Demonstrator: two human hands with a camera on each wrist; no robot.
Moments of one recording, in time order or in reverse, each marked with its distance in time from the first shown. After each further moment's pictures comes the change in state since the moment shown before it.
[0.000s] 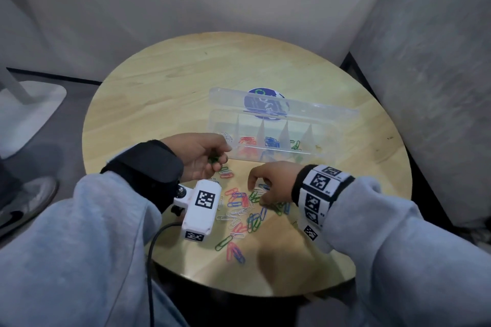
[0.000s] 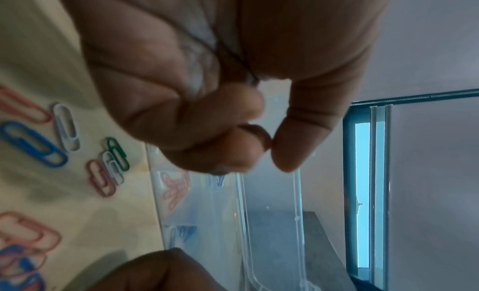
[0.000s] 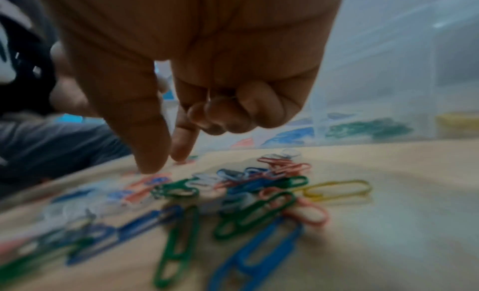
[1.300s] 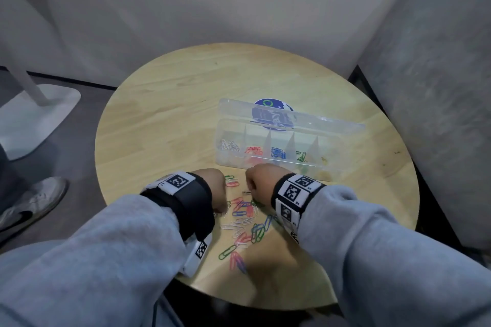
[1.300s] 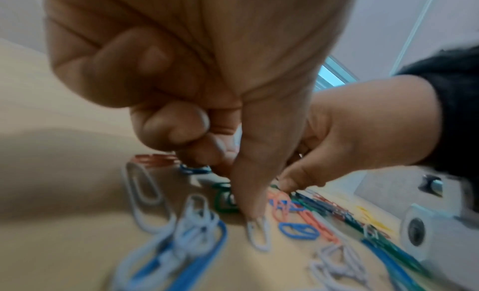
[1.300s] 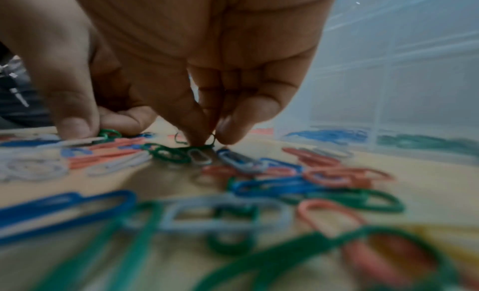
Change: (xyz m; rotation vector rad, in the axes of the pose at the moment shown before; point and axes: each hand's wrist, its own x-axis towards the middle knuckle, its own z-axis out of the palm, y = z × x) left_hand 0.014 -0.034 0.016 1.319 0.220 -0.028; right_hand 0.029 -0.022 -0.001 -0.201 0.067 0.028
